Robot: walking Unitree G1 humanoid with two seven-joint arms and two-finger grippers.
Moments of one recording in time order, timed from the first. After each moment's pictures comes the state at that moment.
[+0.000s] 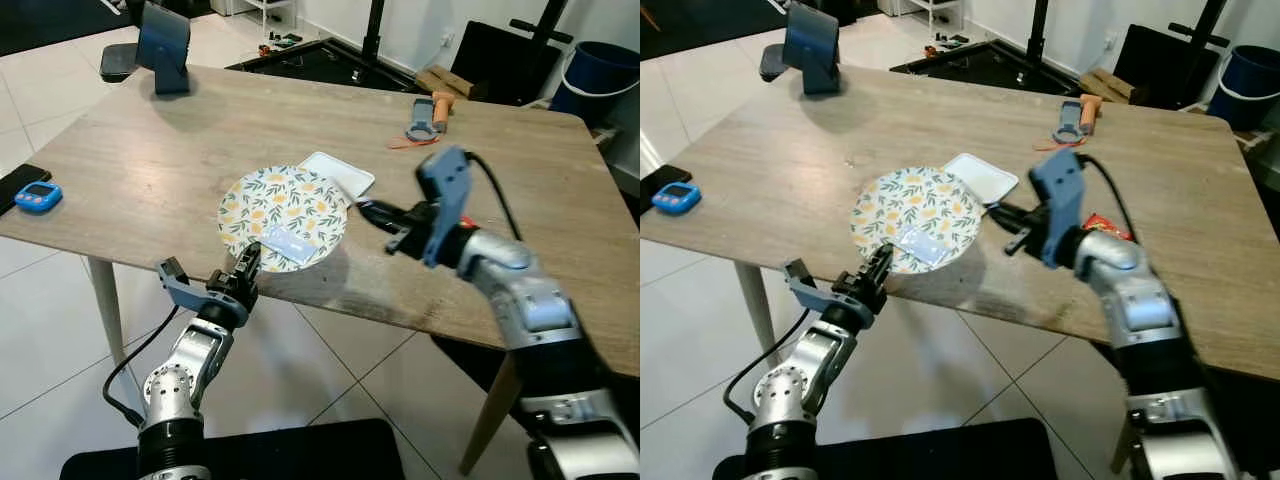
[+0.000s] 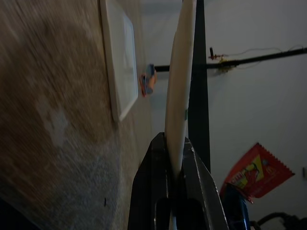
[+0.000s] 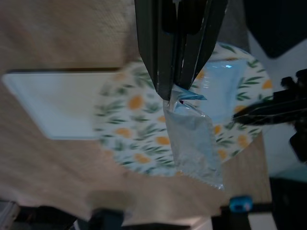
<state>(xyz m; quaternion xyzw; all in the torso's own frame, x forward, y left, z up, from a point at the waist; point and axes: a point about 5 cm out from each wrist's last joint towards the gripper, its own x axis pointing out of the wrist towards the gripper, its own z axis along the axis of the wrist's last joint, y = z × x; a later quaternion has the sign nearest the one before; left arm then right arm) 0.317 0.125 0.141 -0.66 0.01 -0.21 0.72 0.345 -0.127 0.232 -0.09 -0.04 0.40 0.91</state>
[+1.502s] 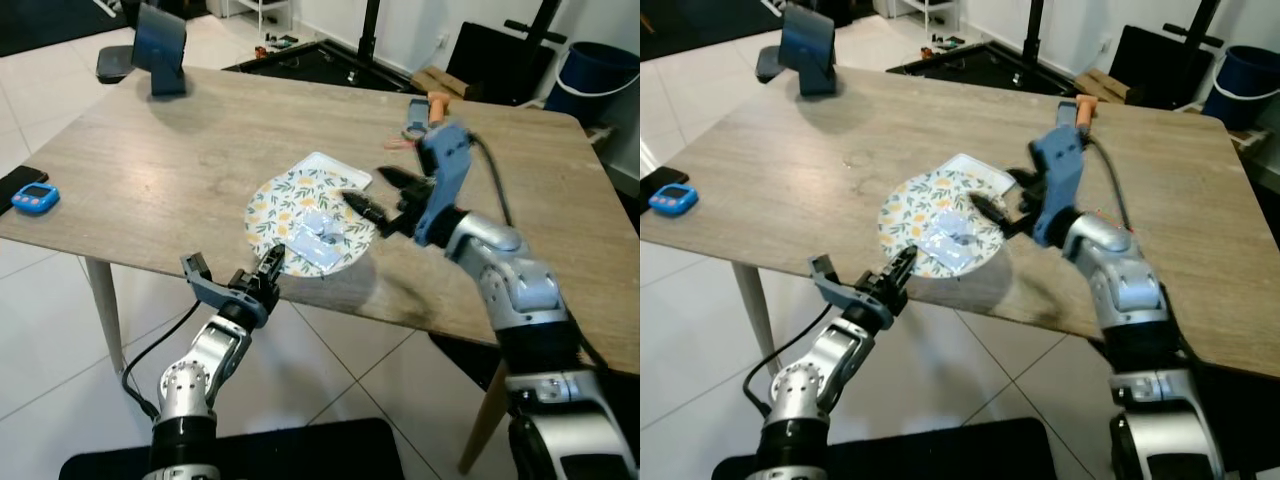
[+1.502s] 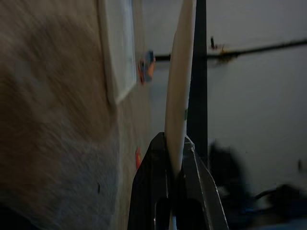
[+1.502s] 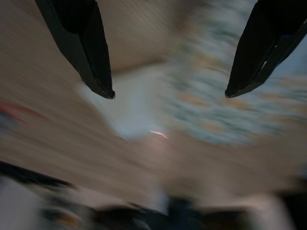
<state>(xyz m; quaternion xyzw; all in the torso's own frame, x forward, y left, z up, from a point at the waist) 0.315 0.121 0.137 -0.68 0.02 -0.20 0.71 0.381 -0.172 0.242 -0.06 -0.03 0.21 0.98</state>
